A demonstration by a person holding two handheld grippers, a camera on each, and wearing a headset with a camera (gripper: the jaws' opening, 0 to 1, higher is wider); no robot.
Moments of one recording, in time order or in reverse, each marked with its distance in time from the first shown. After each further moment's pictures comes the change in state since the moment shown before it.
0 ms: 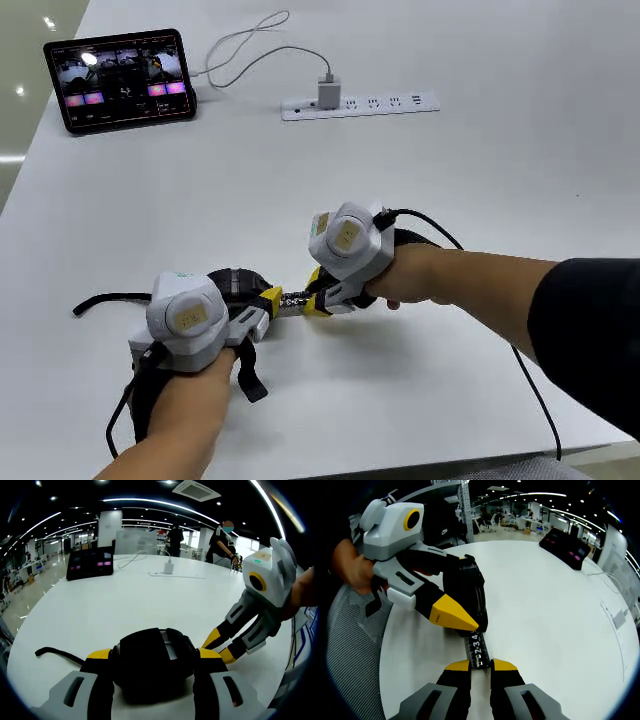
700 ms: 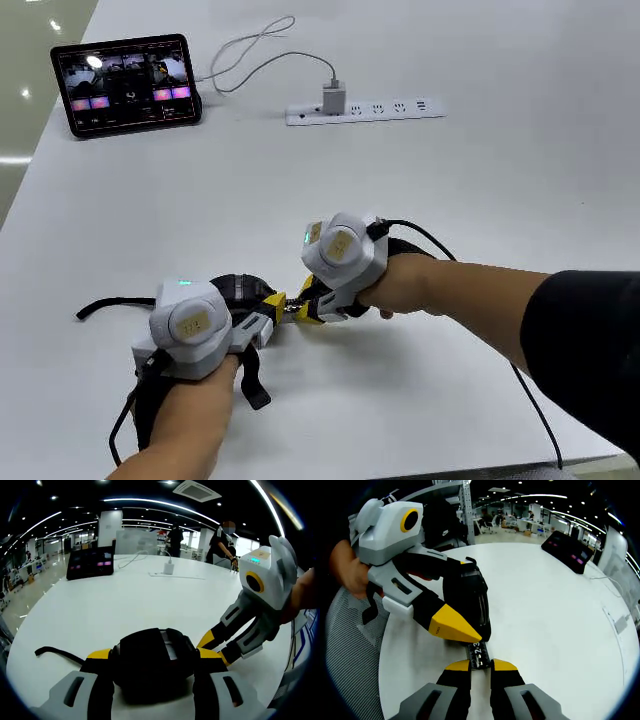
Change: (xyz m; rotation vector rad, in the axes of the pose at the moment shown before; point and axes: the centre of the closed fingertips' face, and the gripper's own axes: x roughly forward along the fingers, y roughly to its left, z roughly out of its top) left arm 0.000 0.000 0.000 -0.008 -0.003 -0.002; right arm 0.008 0.003 0.011 -0.010 -0.015 0.000
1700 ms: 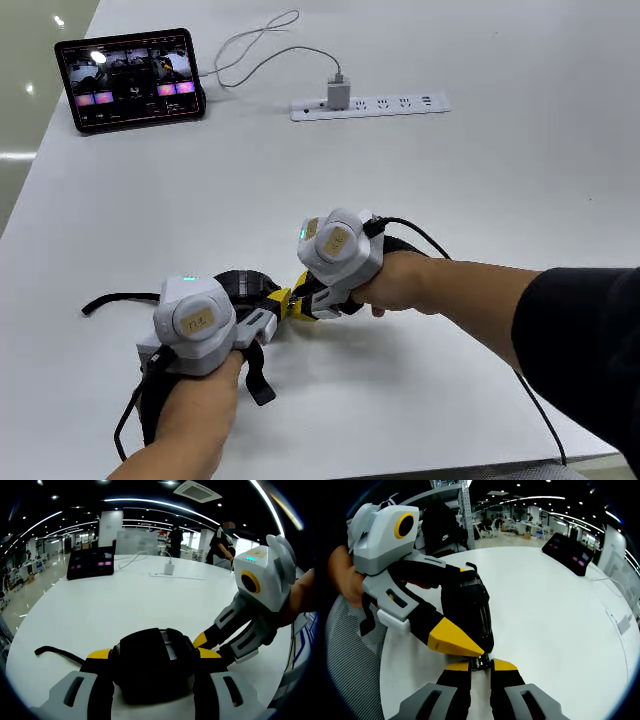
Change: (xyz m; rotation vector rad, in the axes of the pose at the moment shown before) left arm -0.001 0.001 0.001 -0.005 -0.004 -0.001; right arm 0.009 0.004 0.015 0.038 -0.049 0.019
